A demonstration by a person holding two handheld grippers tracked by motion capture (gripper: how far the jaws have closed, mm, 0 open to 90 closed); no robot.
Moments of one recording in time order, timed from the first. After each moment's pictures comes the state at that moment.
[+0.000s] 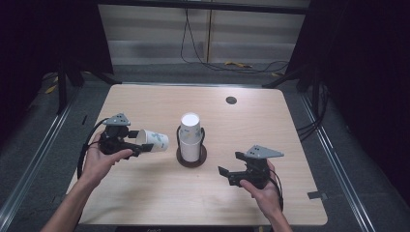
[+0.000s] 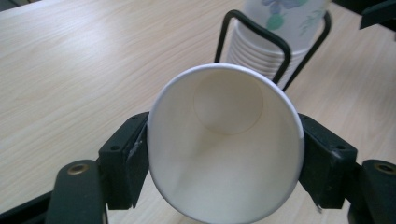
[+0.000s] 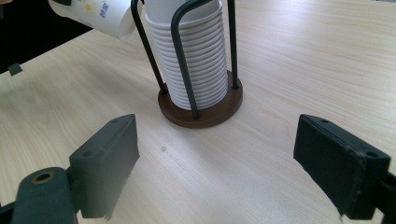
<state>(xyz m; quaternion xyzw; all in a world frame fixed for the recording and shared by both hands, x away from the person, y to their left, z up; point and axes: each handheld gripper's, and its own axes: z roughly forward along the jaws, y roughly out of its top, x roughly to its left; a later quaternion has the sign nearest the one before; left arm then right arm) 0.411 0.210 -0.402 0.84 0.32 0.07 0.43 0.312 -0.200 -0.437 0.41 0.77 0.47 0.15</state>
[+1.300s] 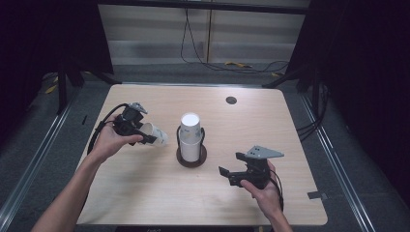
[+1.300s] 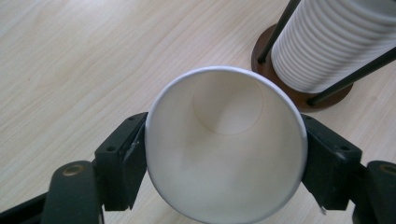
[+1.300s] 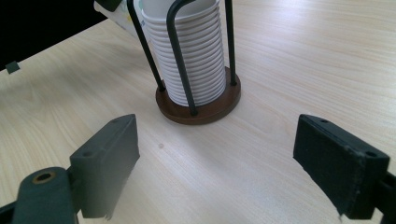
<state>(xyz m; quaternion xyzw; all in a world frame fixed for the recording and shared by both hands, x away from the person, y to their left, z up) 0.471 0.184 -0.408 0.91 0.30 0.06 0.29 0.313 -0.202 -0.439 0.41 0.77 0.47 0.15</state>
